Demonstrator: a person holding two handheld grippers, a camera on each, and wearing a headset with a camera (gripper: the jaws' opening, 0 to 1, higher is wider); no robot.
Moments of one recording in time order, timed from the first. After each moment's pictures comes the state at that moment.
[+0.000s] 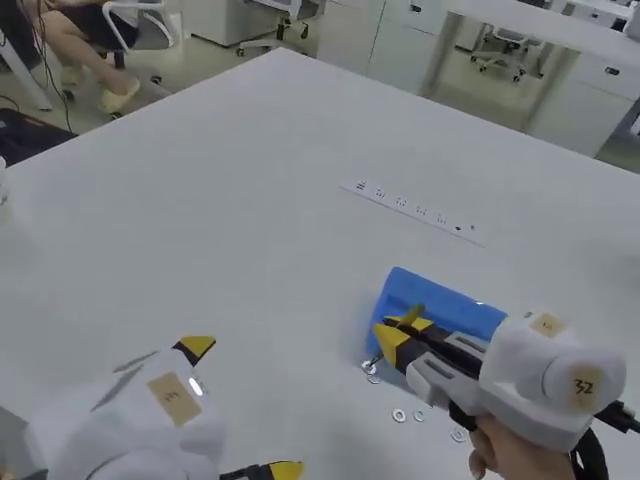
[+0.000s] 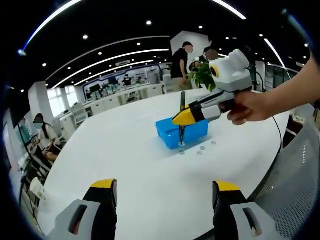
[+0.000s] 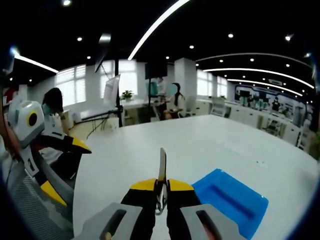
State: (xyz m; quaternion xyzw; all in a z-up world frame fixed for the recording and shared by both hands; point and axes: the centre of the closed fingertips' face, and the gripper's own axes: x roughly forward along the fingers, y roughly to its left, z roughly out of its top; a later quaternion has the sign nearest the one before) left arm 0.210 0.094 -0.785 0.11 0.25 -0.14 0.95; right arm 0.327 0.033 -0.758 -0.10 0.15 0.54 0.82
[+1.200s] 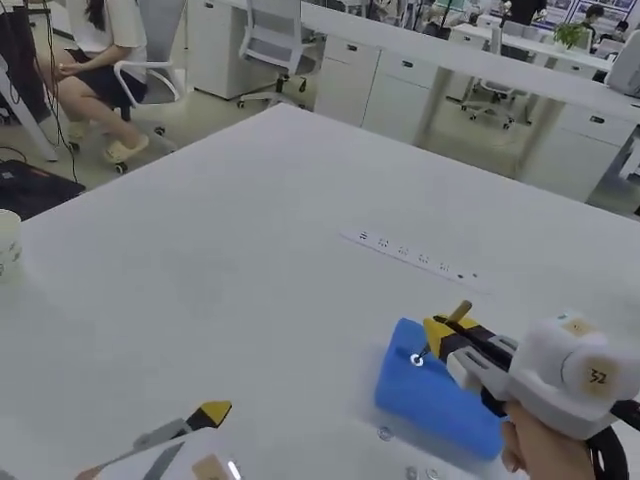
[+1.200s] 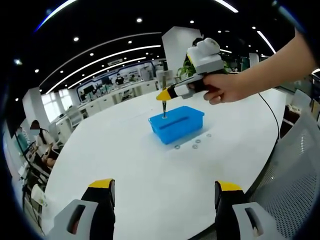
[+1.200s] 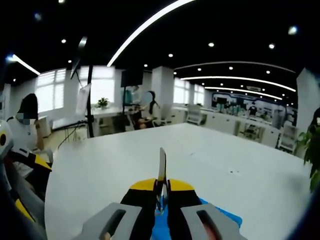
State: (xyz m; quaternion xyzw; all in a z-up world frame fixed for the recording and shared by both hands) left arm 0.206 0.087 -0.793 0.14 0.26 -0.17 0.94; right arm 0.416 0.021 -0.756 -0.07 0.13 0.44 0.88
